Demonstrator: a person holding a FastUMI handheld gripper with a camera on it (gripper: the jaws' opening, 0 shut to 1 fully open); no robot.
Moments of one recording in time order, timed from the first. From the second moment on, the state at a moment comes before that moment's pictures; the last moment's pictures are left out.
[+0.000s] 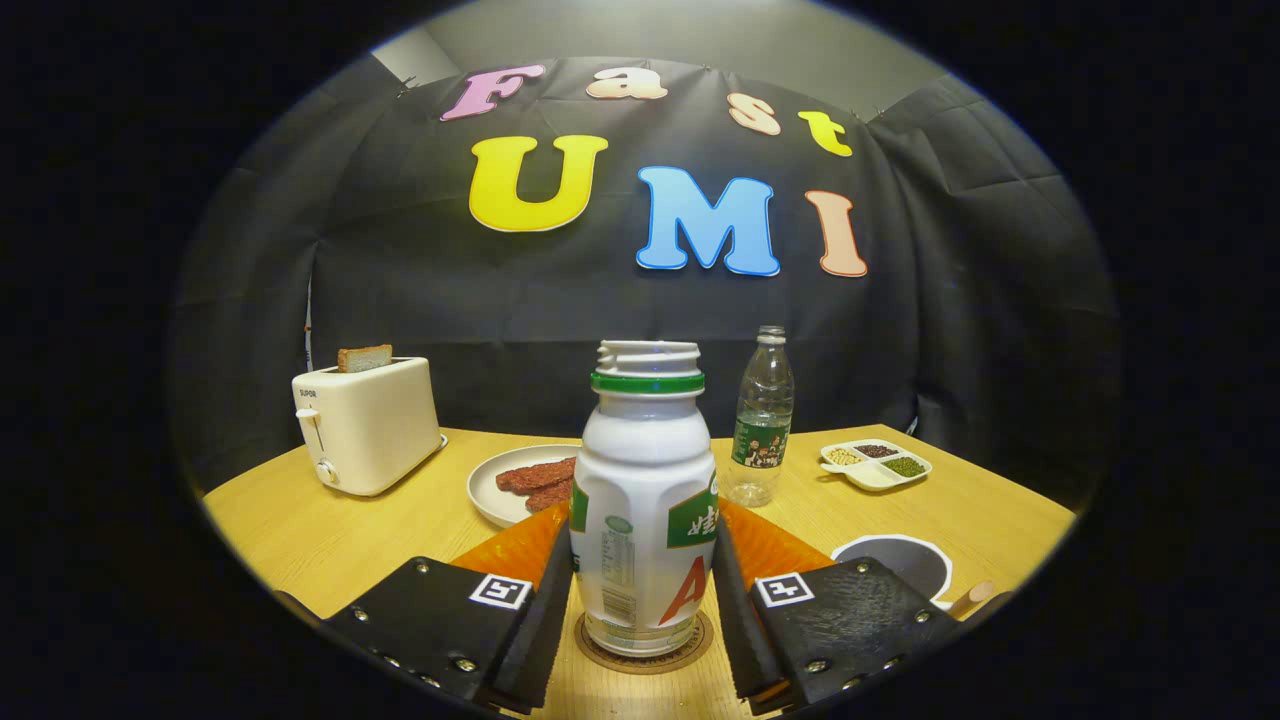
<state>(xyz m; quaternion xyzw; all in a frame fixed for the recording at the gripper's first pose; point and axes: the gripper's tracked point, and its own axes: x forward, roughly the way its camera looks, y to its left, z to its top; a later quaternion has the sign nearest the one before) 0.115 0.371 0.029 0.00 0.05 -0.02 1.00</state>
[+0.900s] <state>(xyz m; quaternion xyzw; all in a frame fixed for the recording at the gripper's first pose) 0.123 0.376 0.017 0.01 0.04 -0.01 1.00</state>
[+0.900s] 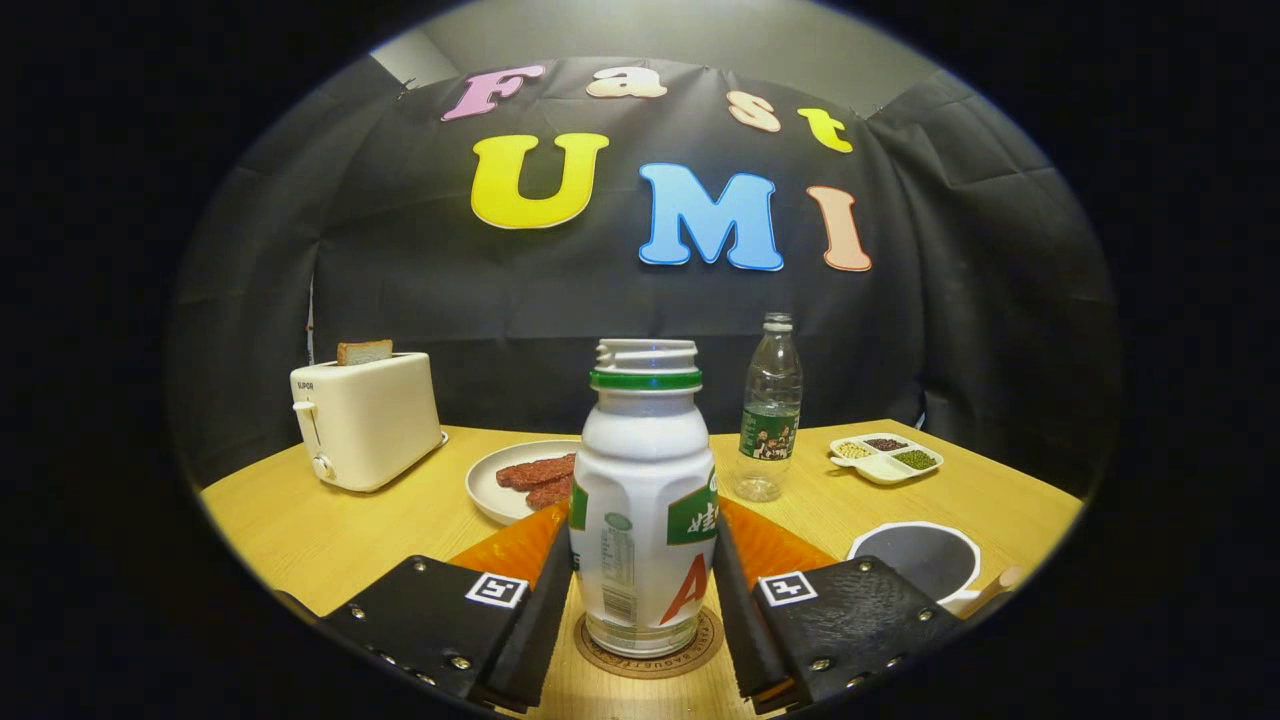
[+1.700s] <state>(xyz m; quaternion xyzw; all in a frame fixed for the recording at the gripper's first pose) 0.070 0.385 0.103 -0.01 0.01 0.02 1.00</state>
